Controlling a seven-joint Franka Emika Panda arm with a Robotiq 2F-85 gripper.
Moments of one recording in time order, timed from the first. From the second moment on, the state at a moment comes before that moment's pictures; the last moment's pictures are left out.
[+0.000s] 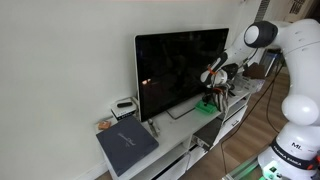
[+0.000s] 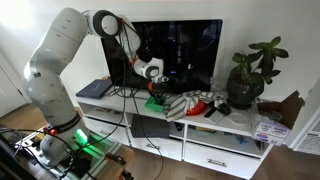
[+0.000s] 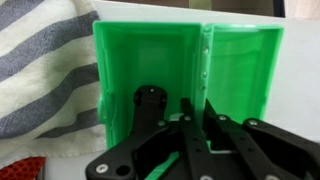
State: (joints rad) arm -0.33 0.77 0.04 -1.90 -0.02 2.56 -0.53
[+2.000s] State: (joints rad) arm -0.34 0.83 0.01 -1.84 -0.07 2.60 -0.53
